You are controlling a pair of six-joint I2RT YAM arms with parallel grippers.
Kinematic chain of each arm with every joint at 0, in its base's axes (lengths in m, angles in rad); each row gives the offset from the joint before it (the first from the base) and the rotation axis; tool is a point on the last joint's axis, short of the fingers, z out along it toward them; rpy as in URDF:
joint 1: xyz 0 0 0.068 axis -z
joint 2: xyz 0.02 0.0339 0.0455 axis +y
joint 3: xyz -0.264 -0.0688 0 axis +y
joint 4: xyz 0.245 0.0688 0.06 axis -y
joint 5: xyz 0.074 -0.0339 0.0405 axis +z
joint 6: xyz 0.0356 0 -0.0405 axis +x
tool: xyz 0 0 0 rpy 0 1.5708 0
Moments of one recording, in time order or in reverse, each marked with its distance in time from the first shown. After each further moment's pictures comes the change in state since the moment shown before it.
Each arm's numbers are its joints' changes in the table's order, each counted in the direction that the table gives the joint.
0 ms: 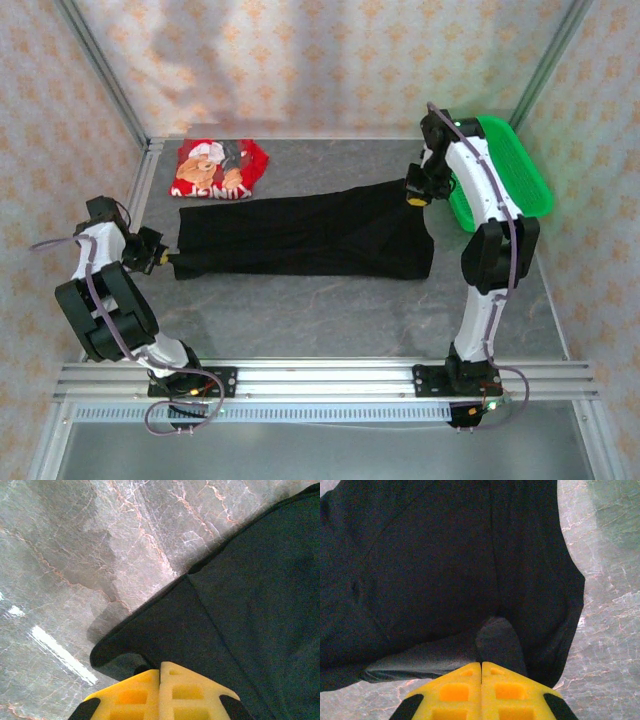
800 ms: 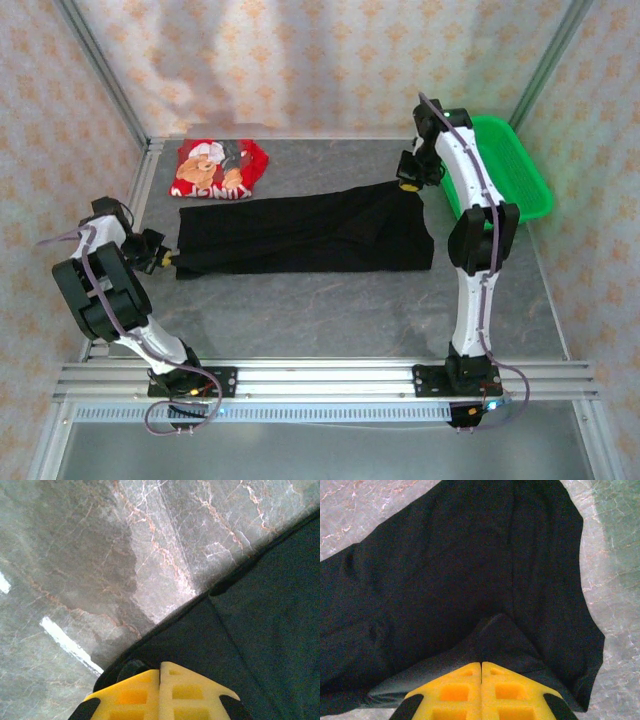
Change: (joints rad) left arm 0.000 0.147 -0.050 0.005 0.001 0.027; right arm -0.001 0.221 -0.264 0.004 0.004 -0.006
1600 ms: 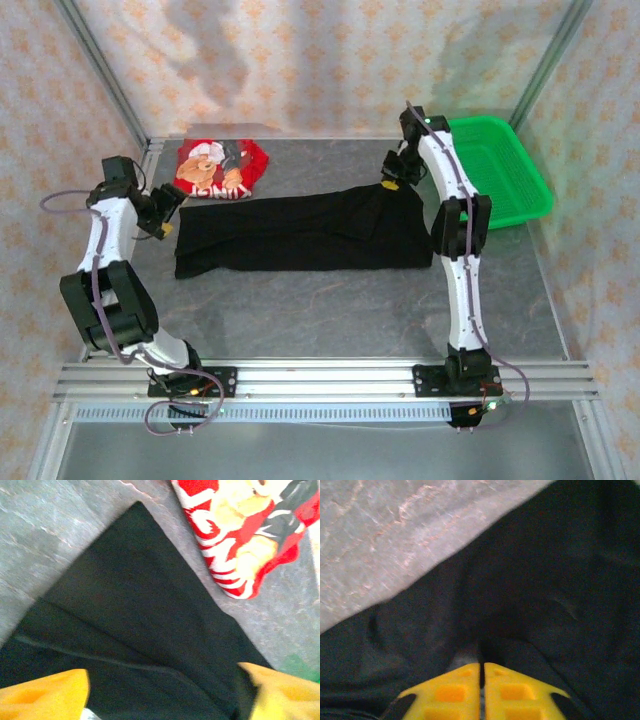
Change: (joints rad) left arm 0.203 -0.128 -0.180 0.042 -0.008 -0.079; right arm -0.008 0.315 -0.241 0.108 0.177 0.134
